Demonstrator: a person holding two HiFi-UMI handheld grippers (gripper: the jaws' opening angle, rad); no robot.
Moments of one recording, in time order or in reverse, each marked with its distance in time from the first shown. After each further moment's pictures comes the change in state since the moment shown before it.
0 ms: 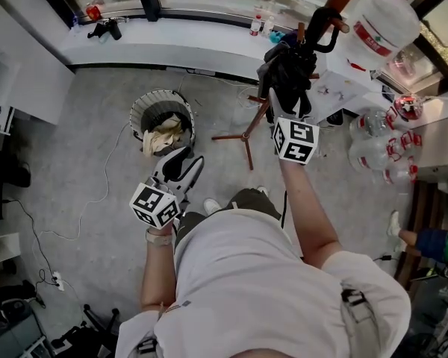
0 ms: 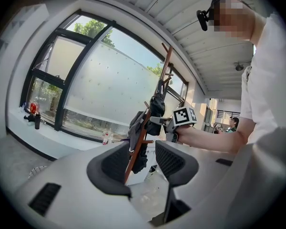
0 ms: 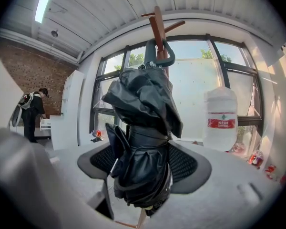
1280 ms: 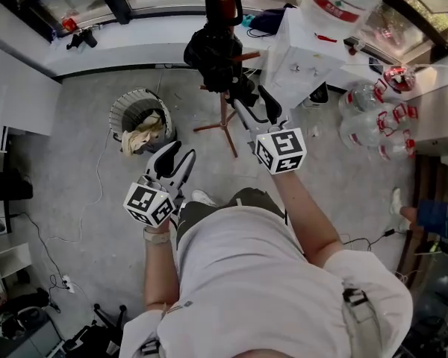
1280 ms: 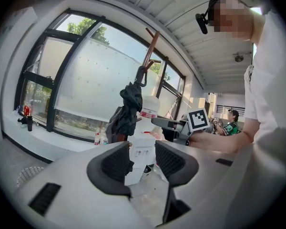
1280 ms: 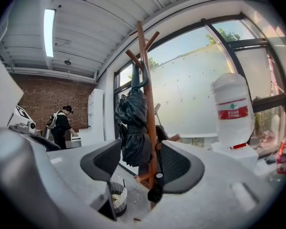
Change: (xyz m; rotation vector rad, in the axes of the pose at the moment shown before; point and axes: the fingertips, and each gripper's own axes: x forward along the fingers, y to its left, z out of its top) left arm 0.073 -0.104 -0.005 0.043 0.028 -0.006; right arm -0.087 -0.038 -0.009 0.099 -0.052 0.324
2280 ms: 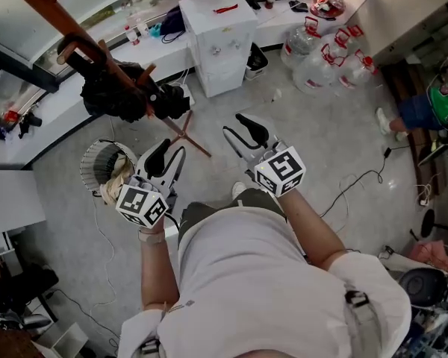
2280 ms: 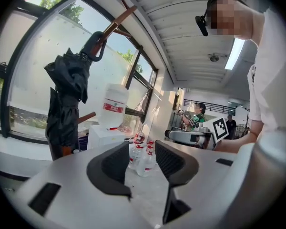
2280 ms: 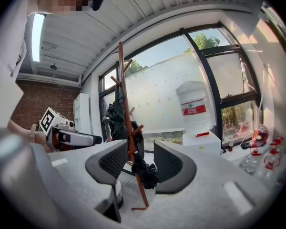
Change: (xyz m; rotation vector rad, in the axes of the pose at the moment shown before) left arm 0.106 -0.101 0.002 0.113 0.115 -0.383; right arm -0.169 -0.045 -0.030 0.119 -0.015 -0.177
